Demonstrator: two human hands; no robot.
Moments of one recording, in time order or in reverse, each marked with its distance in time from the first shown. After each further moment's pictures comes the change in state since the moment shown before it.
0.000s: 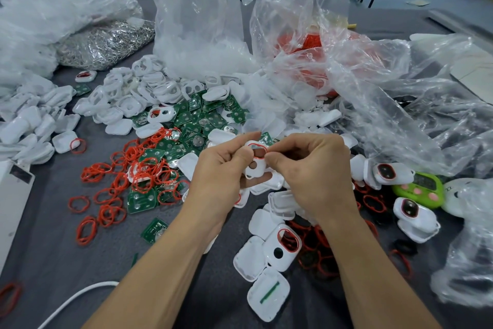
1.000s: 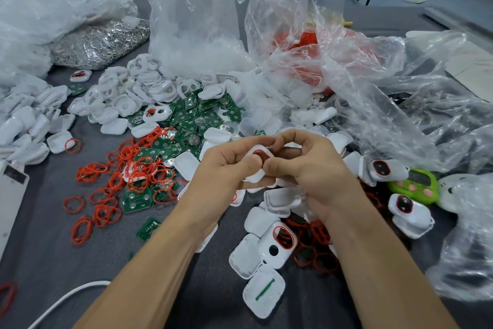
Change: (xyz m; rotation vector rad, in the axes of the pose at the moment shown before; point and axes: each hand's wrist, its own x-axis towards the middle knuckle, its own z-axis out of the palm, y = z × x) left_hand -0.008 0.007 -0.002 0.086 -0.225 0.018; right_hand 0.004 -0.001 -0.012 0.513 -0.271 0.395
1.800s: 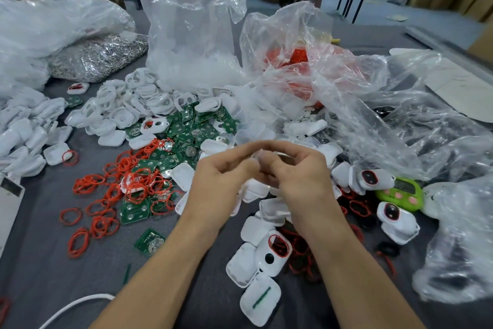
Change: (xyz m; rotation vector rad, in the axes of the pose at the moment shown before) left_hand -0.002 0.005 0.012 0.123 0.191 0.086; right_hand -0.004 0.009 0.023 -0.009 0.236 -0.121
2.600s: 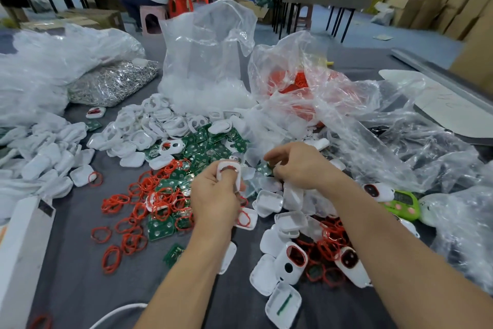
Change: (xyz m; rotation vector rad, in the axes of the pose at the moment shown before) left_hand 0.012 -0.002 -0.018 -0.013 0.393 -0.068; right_hand 0.063 -0.036 -0.007 -1.053 -0.316 0.003
